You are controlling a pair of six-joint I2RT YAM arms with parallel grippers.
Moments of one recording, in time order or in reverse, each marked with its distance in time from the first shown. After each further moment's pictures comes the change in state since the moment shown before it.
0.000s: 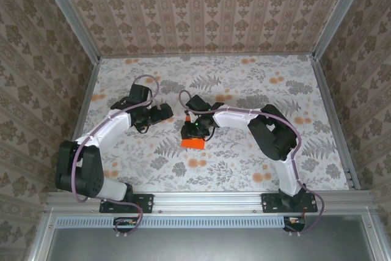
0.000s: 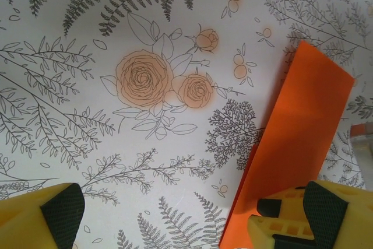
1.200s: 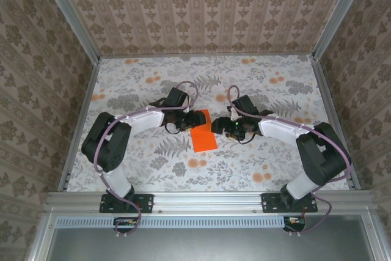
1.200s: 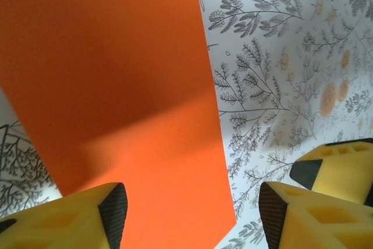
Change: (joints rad) left arm -0.310 0.345 0.108 0.291 0.232 -0.099; right arm -0.275 -0.489 -0.538 0.180 -0.051 0.104
